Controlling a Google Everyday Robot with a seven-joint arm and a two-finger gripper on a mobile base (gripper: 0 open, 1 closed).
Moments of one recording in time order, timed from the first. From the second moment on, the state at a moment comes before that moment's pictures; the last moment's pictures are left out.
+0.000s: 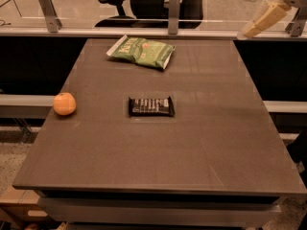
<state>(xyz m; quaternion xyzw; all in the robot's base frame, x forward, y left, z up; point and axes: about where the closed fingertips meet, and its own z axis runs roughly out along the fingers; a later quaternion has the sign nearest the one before) 0.626 -0.215 1.073 -0.62 0.57 -0.13 0.52</state>
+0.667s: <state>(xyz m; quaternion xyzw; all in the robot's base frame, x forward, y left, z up) 0.669 -0.193 1.054 -0.67 0.54 -0.16 0.49</state>
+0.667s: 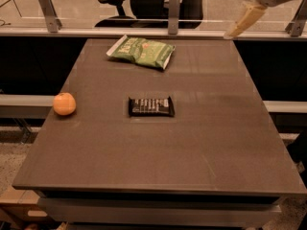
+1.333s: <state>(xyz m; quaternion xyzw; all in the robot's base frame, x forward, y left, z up) 0.705 -0.159 1.020 -0.73 0.53 -0.15 0.41</state>
